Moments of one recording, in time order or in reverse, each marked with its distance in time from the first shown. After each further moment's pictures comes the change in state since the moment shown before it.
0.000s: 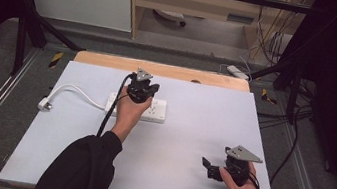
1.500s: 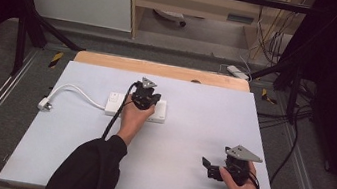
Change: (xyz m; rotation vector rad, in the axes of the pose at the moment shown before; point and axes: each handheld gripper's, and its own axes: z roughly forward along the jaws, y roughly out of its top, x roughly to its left) left arm -0.004 -0.030 0.031 0.099 -0.006 -0.012; right arm -0.001 0.000 0.001 0.004 -0.001 -0.003
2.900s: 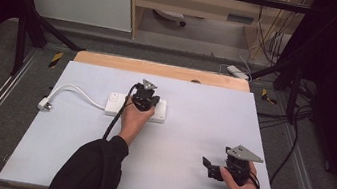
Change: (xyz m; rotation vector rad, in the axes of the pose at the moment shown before) left arm 0.002 -0.006 0.004 0.040 0.032 -0.010; right arm -0.001 0.000 -0.001 -0.002 0.001 0.007
